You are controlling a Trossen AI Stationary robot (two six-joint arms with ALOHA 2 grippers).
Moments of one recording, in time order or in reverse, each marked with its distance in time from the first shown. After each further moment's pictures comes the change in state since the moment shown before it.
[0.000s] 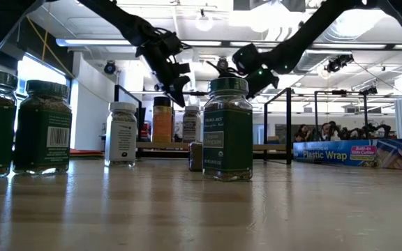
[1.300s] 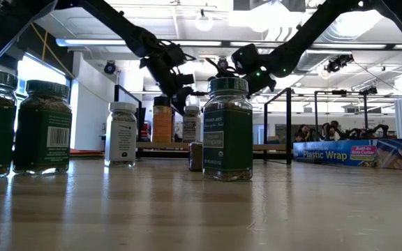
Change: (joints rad) left arm -0.006 0.073 -0.011 0.043 0.054 0.010; right arm 0.010 0.027 0.000 0.116 -0.038 0.068
